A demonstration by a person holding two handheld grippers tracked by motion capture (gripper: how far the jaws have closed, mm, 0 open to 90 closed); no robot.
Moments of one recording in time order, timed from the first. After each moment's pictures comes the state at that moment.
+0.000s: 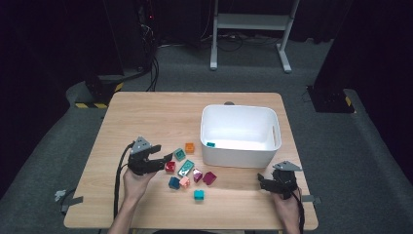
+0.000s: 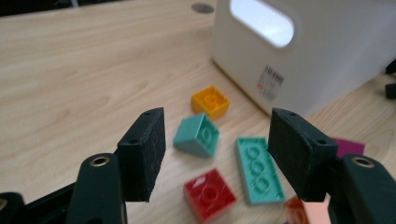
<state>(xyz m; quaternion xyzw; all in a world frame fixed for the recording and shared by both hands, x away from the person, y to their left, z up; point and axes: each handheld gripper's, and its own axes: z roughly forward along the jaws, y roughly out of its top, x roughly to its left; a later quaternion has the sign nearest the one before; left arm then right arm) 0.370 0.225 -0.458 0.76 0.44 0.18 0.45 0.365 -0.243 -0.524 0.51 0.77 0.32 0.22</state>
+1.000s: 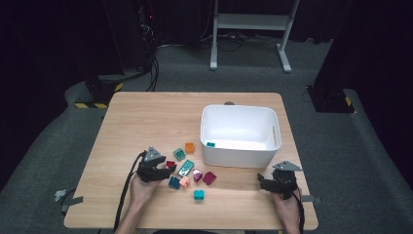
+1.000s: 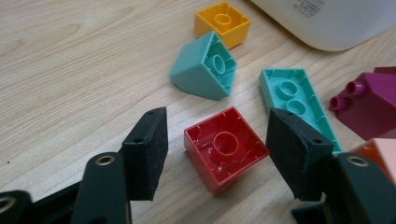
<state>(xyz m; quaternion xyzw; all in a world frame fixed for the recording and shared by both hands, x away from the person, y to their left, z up) 0.380 0.212 -0.514 0.79 0.44 0.16 0.39 0.365 -0.243 -0.524 0.51 0.77 0.32 0.22</state>
